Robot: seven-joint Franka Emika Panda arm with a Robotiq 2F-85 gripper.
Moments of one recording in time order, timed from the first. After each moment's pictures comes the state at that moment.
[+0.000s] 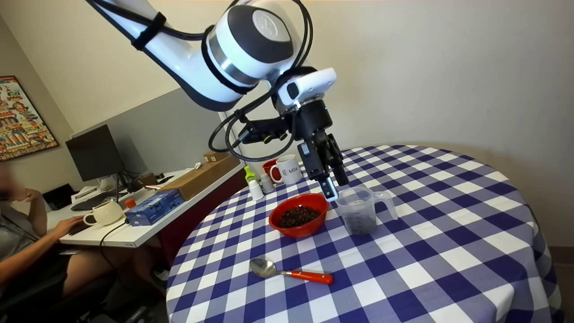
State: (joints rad) arm -0.17 0.28 -0.16 -2.22 -0.39 2.39 1.36
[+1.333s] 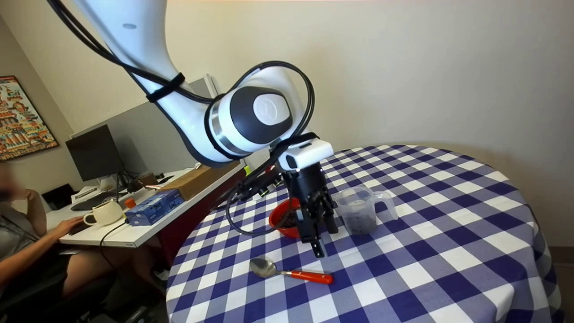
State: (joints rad) arm -0.09 0.45 -0.22 -2.33 -0.24 2.67 1.31
